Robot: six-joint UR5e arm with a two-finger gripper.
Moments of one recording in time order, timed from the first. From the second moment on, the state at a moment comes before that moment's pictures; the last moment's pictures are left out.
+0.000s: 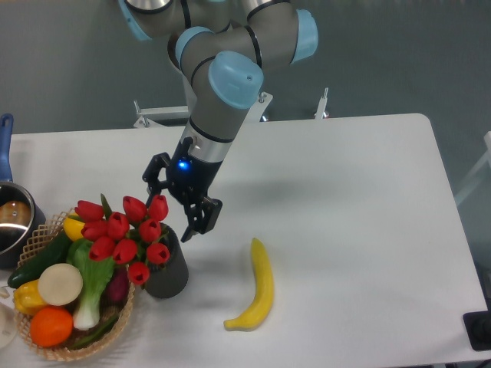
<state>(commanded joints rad) 2.38 -1.74 -1.86 -0.84 0.89 1.04</state>
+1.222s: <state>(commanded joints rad) 2.49 -1.87 -1.84 -0.79 0.54 1.10</state>
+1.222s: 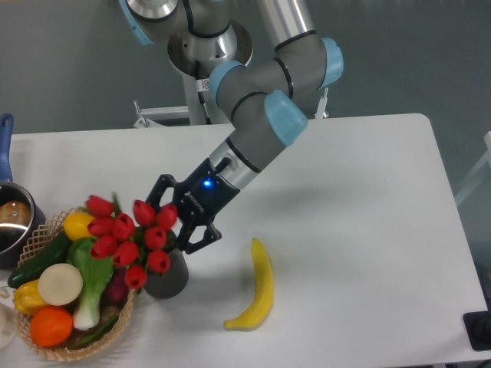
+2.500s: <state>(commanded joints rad) 2.55 -1.74 -1.71 -0.79 0.38 0.69</state>
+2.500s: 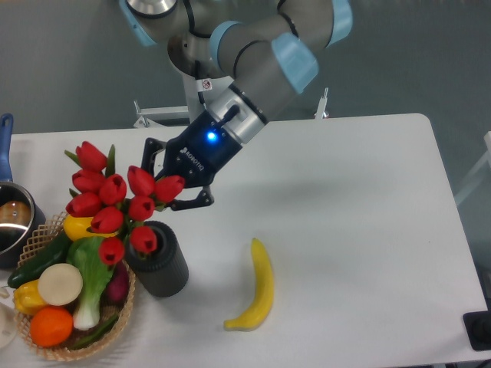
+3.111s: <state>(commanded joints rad) 2.66 -1.74 -1.58 -0.79 0.38 0.59</state>
